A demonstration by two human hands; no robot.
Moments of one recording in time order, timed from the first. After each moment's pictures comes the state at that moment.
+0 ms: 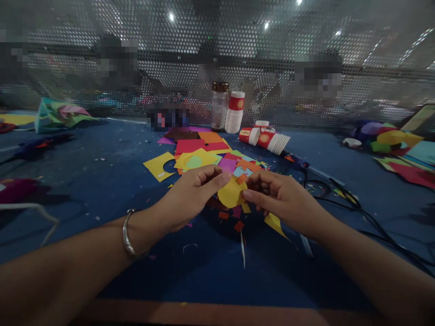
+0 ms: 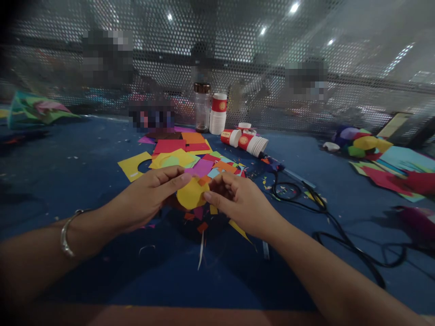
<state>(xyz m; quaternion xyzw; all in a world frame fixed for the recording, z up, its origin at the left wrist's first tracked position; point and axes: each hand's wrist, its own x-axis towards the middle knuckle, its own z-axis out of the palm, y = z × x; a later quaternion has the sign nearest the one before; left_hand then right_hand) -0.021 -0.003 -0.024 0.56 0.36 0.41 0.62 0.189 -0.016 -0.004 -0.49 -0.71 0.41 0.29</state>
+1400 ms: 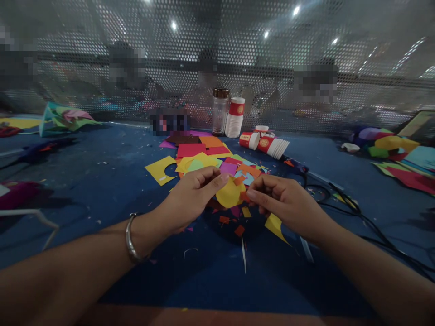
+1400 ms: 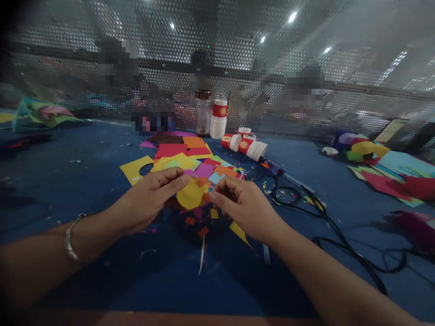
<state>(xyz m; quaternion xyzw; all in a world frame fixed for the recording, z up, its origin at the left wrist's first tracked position) -0.022 -0.002 -0.023 0.57 0.37 0.43 0.59 0.192 -0.017 -0.001 -0.49 -0.73 0.36 0.31</state>
